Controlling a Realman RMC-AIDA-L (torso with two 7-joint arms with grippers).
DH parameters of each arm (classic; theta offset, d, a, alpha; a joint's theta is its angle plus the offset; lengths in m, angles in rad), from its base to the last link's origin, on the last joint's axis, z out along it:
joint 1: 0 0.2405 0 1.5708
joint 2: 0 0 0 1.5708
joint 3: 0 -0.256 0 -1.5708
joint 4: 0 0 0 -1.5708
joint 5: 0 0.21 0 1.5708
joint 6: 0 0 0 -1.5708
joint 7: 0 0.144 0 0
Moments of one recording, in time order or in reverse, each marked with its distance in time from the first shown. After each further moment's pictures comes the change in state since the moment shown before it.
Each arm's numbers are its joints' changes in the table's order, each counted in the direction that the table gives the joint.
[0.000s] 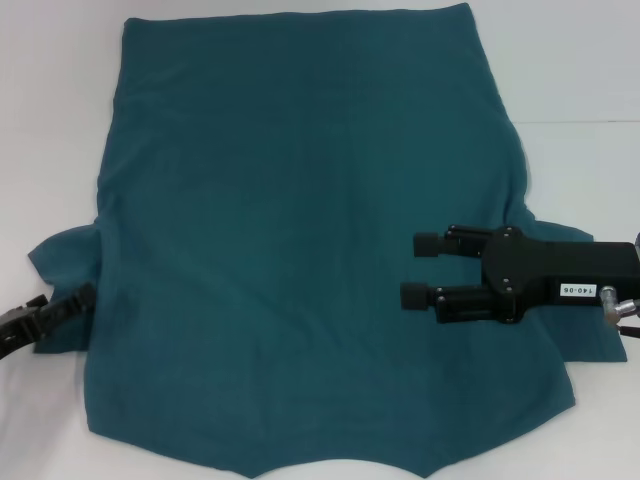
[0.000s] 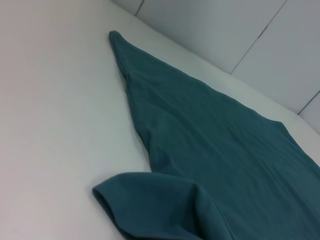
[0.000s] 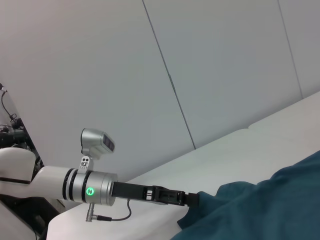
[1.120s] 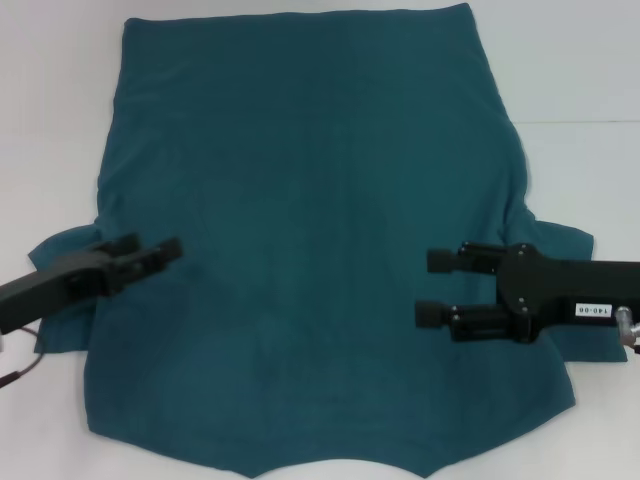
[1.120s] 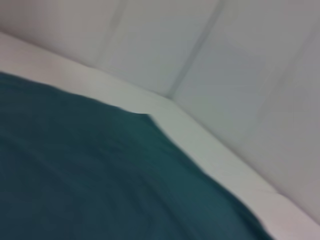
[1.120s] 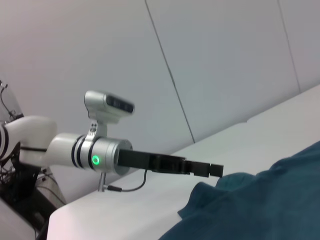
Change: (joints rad) left arm -0.098 -0.012 -0.103 -0.050 -0.015 -0.227 0.019; right arm -0.041 -0.004 -0.007 0.014 -0.008 0.020 -0.025
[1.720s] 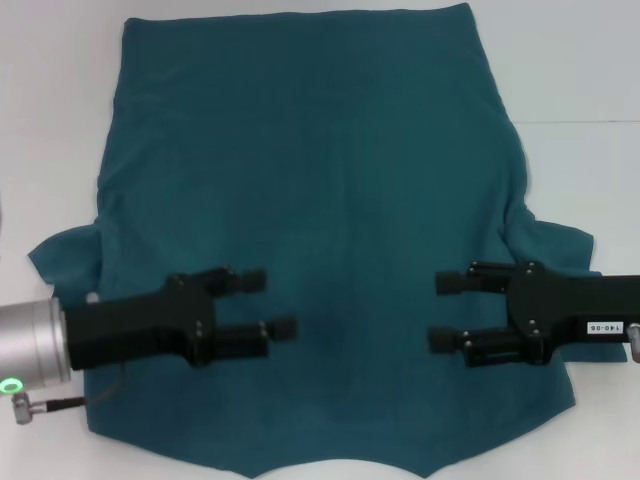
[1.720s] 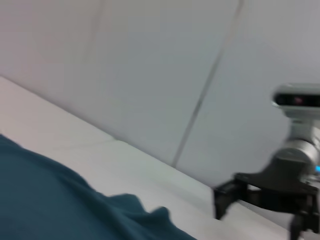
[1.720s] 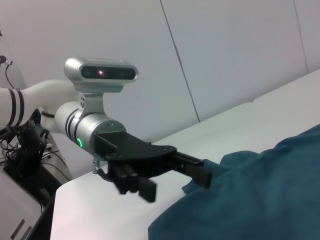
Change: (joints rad) left arm -0.044 0.003 -0.201 -0.002 0.000 -0.273 0.168; right arm -0.013 0.014 0.029 0.023 -0.035 0.019 -0.002
